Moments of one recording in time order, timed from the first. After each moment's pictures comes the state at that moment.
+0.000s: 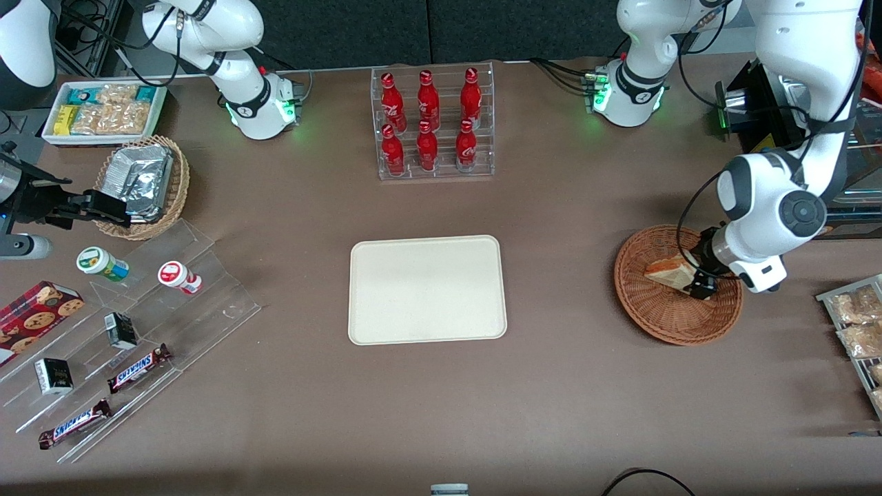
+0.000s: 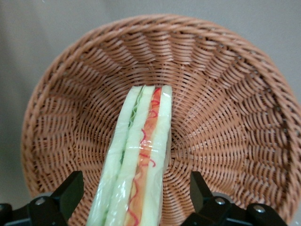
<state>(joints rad) 0.04 0.28 0.00 -2.21 0.02 2.41 -1.22</state>
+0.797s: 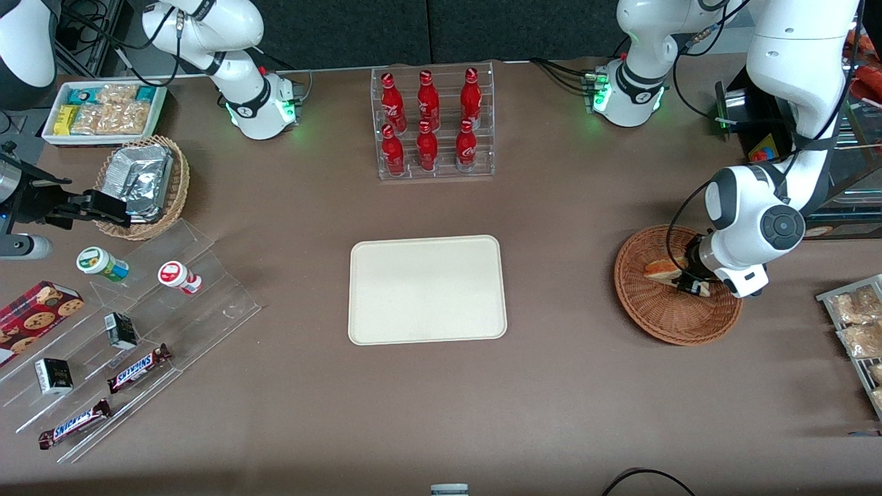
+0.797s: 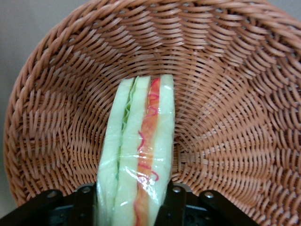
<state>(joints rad) 0.04 0.32 0.00 -2.19 0.02 2.39 -1.22</state>
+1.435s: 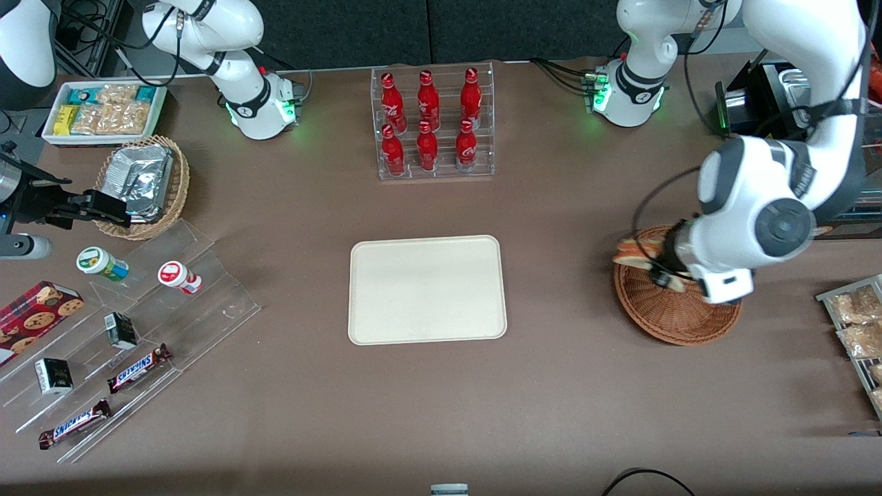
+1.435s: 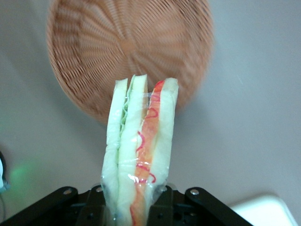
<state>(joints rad) 0.03 0.26 -0.31 -1.74 0.01 1.77 -1.29</state>
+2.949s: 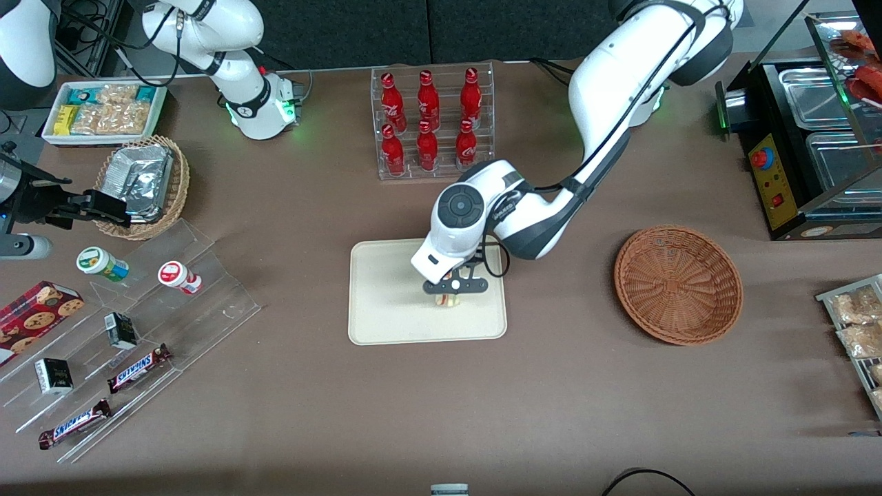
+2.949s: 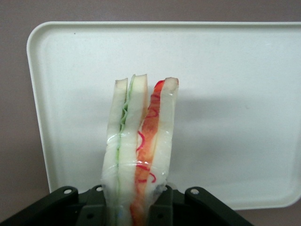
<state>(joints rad) -0.38 0.82 -0.51 -1.37 0.32 2.09 -0.92</state>
